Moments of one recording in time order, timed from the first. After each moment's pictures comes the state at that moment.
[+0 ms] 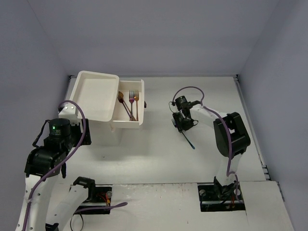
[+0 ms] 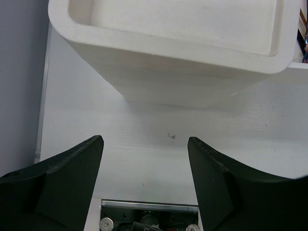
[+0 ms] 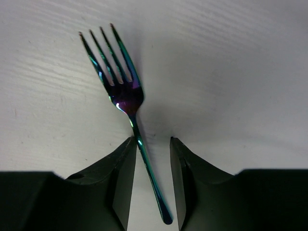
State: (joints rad) left arm -0.20 0.70 1.15 -1.11 -0.22 -0.14; right arm 0.44 1.86 1.18 -0.60 0.05 0.09
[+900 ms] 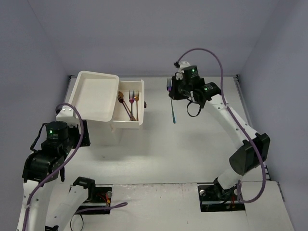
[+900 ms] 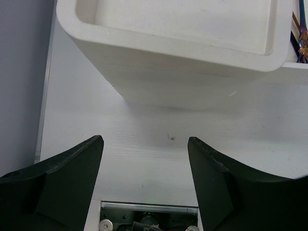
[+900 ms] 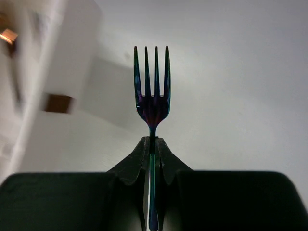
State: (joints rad) left arm -0.20 0.67 1.15 -1.11 -0.22 -0.14; right arm 0.48 1.62 1.55 -0.64 -0.06 0.26
